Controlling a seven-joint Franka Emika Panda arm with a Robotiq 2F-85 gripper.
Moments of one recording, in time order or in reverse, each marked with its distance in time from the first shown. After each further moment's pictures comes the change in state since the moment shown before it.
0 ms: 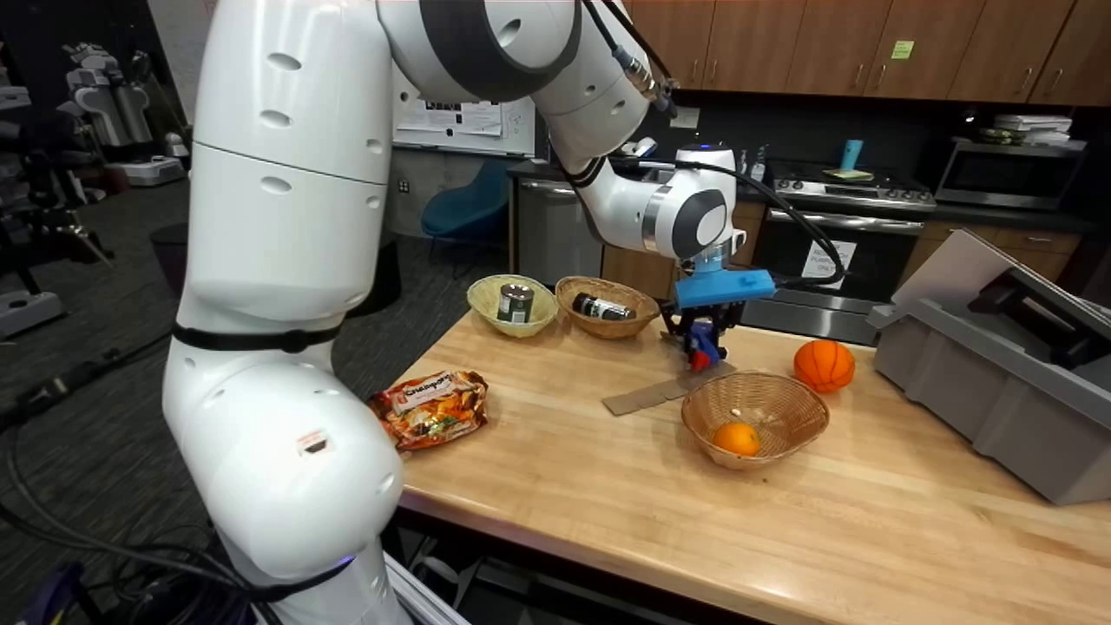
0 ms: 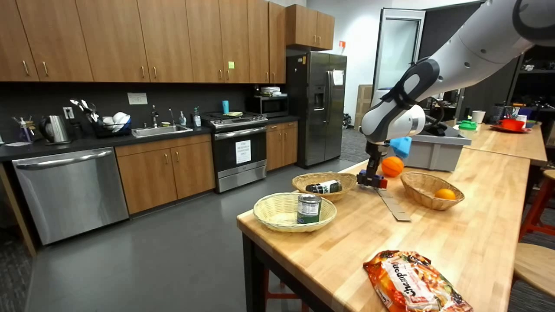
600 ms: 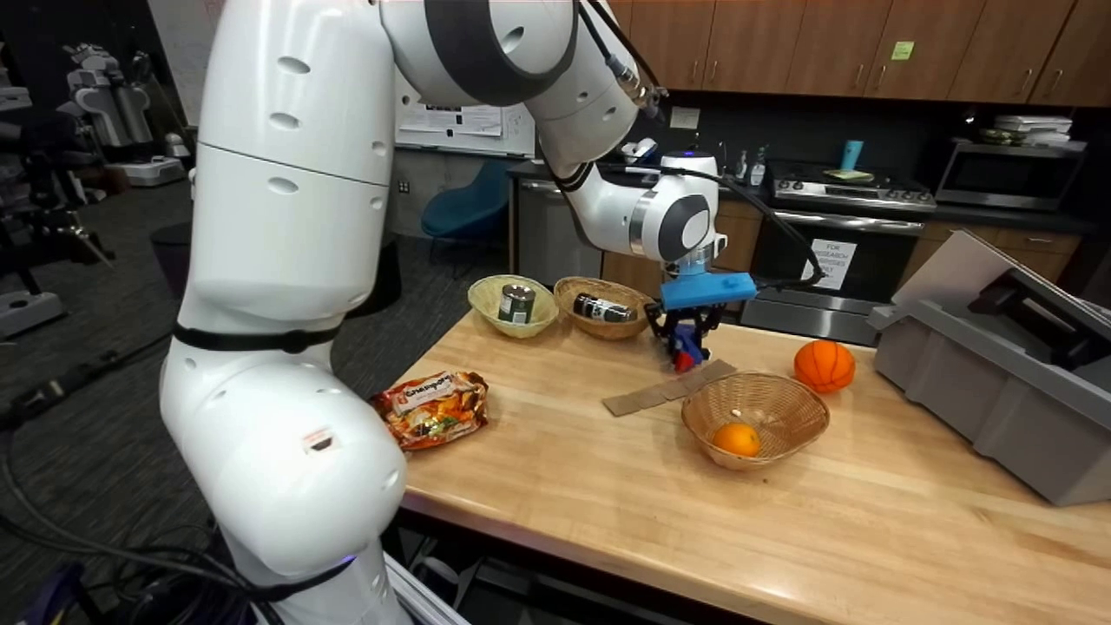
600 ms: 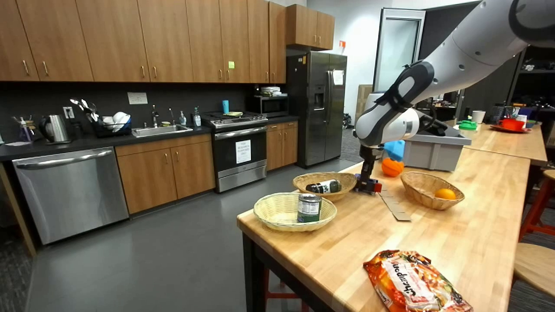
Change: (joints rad) arm 0.029 0.011 0.012 -0.009 0.002 0.001 -0.001
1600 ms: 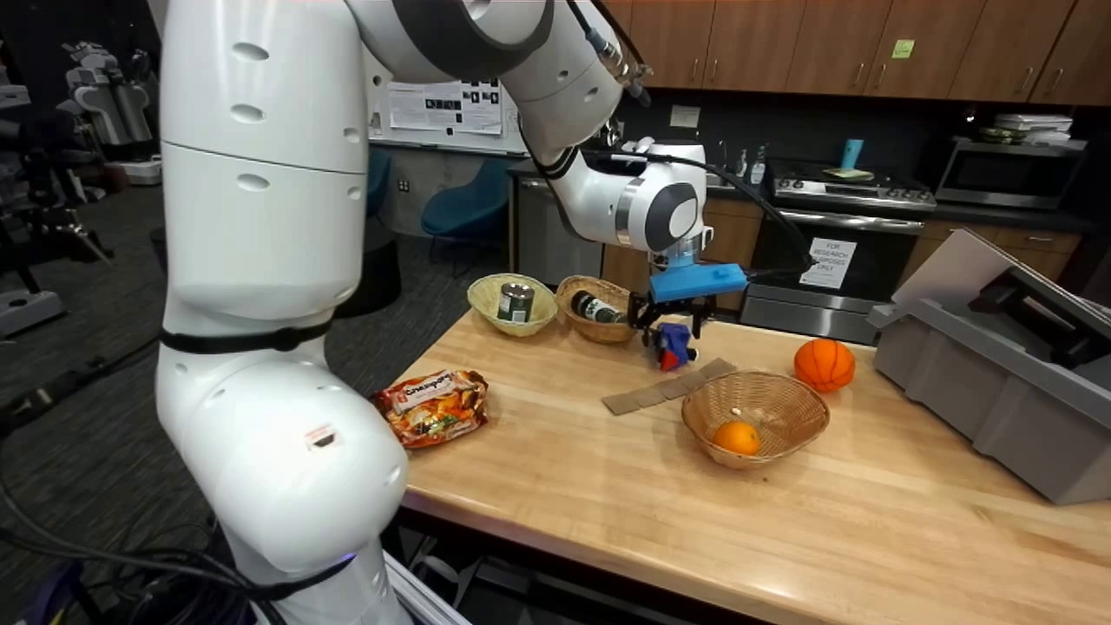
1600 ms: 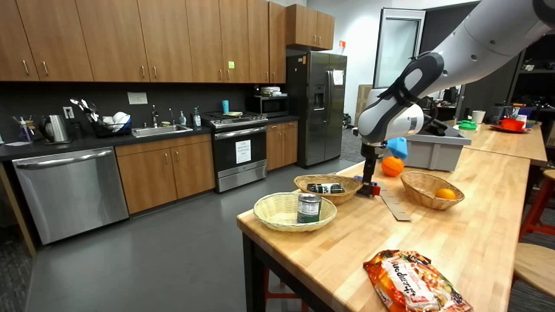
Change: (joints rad) arm 0.024 -0.075 -0.001 -0.074 0.000 -0.025 -0.046
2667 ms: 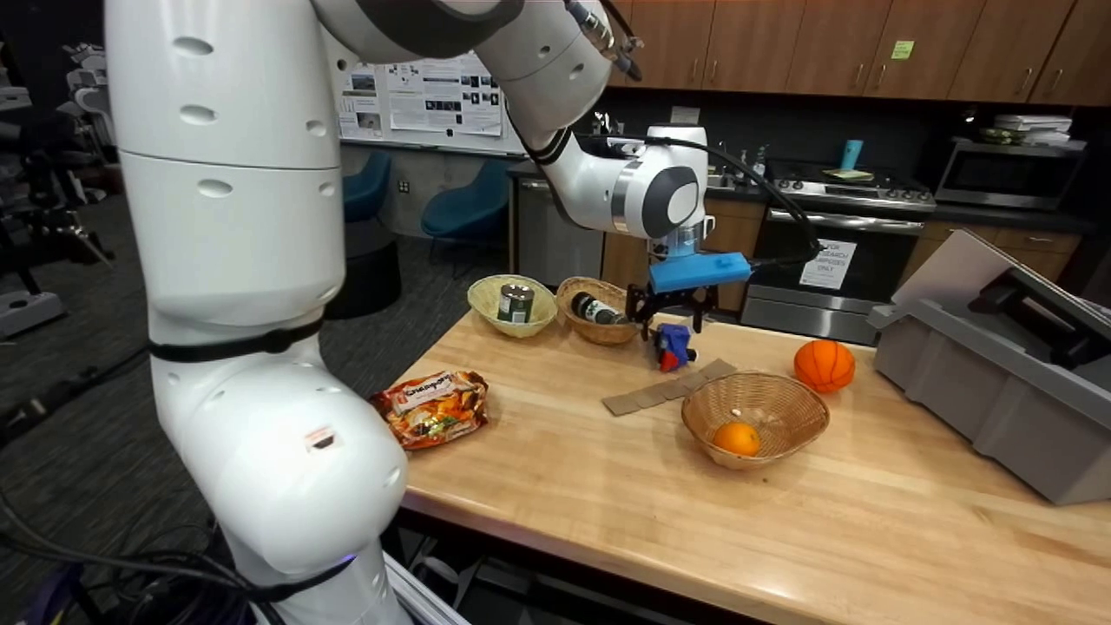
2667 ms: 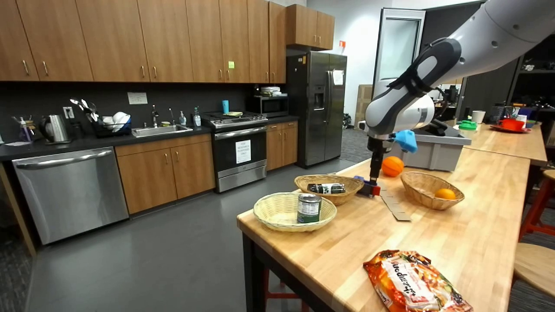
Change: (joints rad) arm -0.001 -0.095 -0.013 -0.058 -0.002 -0.041 -0.020
